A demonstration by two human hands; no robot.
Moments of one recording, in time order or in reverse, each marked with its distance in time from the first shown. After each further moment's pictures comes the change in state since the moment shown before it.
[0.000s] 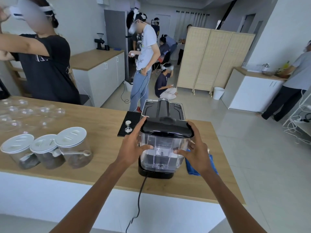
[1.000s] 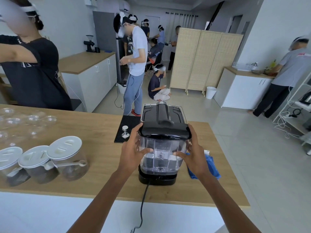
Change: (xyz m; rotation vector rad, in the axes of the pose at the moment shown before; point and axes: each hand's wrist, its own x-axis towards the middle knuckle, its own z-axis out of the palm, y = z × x) left_hand 0.011 -0.011 0.004 -0.224 0.060 -0.050; right_hand 0.017 0.015 0.025 -0.061 0.032 0.097
